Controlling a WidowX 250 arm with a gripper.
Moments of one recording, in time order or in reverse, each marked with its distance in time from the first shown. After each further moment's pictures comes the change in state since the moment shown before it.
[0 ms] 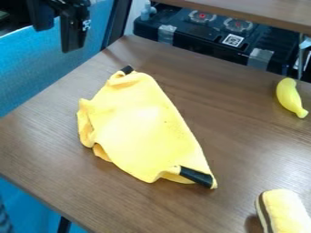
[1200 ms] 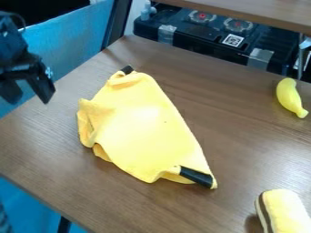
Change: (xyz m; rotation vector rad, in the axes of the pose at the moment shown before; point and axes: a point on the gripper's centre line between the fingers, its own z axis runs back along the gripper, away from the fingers) arm -0.045 0.029 -0.102 -0.342 -0.218 0.533
